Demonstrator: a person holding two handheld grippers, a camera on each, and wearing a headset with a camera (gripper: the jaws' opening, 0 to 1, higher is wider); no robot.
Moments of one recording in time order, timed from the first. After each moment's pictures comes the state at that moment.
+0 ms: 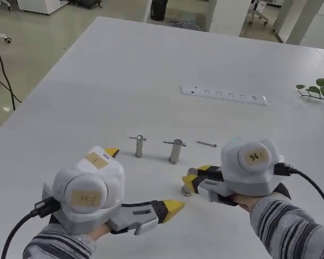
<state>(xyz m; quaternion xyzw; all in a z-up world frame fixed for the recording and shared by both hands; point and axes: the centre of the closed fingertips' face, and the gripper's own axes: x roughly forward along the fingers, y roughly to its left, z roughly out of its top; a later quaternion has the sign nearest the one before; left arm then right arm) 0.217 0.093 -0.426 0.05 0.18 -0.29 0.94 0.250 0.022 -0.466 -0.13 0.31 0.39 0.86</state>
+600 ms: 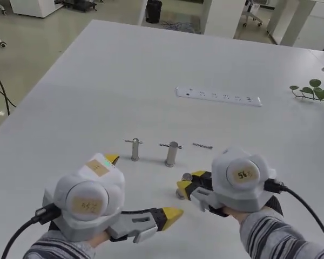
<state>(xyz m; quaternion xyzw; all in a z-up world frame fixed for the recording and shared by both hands) 0.214 0.085 -0.432 0.06 0.19 -0.31 0.93 0.247 0.022 -0.466 -0.14 0.29 0.36 0.87</state>
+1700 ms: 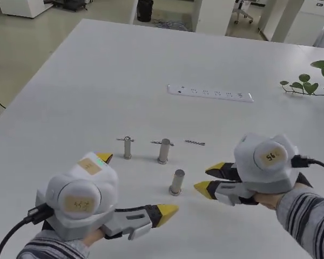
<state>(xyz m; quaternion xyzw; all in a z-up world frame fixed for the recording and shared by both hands) 0.214 0.083 -0.431 0.05 0.18 -0.31 0.93 0.247 -0.032 -0.458 -0.21 0.32 0.42 0.82</state>
